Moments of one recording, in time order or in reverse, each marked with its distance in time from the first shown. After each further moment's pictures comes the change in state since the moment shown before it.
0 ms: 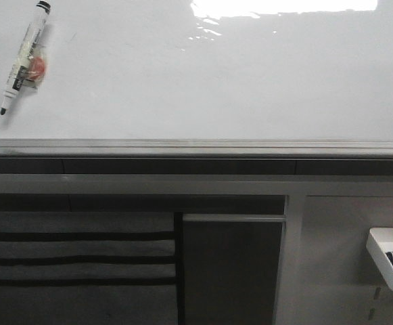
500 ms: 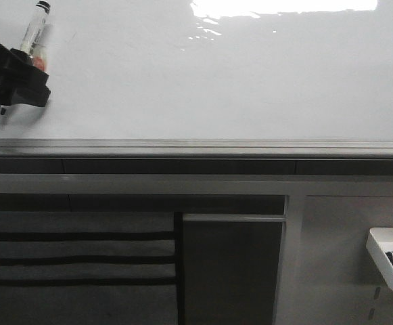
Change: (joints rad) left arm 0.000 0.313 -0.146 0.027 -0.105 0.000; right arm 0.000 0.000 0.000 0.000 0.000 0.000
